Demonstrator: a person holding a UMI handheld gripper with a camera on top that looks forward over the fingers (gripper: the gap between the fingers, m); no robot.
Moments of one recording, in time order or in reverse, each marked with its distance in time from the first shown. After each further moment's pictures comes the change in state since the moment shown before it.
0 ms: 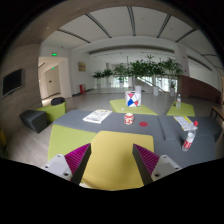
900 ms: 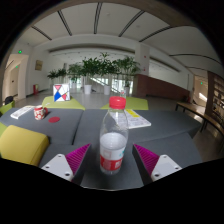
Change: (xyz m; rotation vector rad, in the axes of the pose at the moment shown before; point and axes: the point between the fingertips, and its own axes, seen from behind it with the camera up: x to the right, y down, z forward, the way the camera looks) arm 0.541 0.093 0.175 0.032 0.484 0.029
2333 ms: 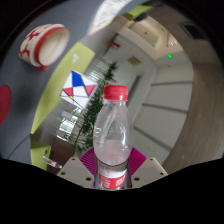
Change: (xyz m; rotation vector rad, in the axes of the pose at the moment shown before) arm -0.419 -0.345 0.259 0.630 0.594 -1.871
